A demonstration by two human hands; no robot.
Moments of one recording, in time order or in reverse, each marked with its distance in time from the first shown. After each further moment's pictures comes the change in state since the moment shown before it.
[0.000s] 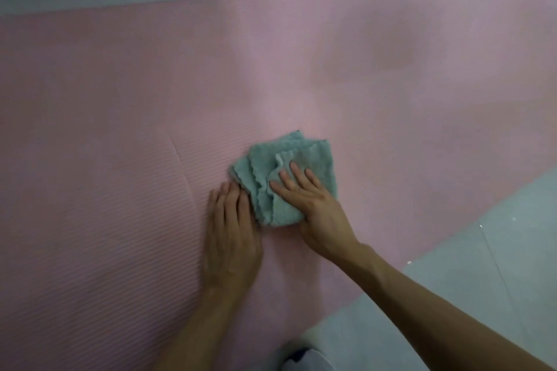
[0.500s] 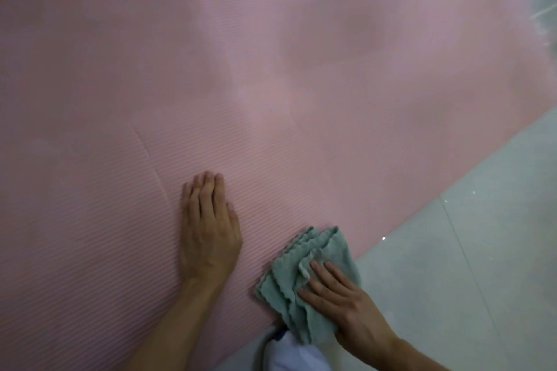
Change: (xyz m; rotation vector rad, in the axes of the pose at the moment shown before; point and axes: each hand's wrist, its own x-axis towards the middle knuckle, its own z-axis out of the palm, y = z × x) left_hand 0.003 0.002 -0.003 -0.068 -0.025 -0.030; right_hand -0.192 0.013 0.016 -0.137 -0.148 -0.161
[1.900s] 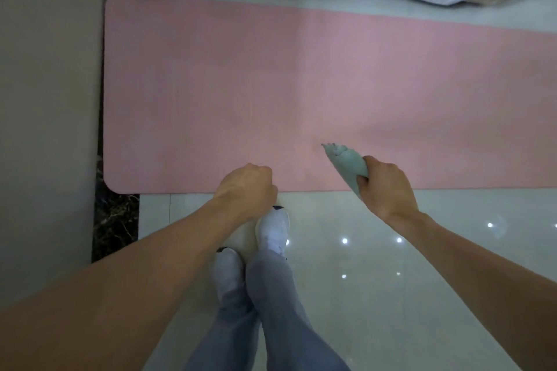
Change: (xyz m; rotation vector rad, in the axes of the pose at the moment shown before) left_hand -0.100 0.174 -0.364 -0.056 -0.723 -0.373; right_hand -0.015 -0.084 -0.345 -0.076 -0.143 0.379
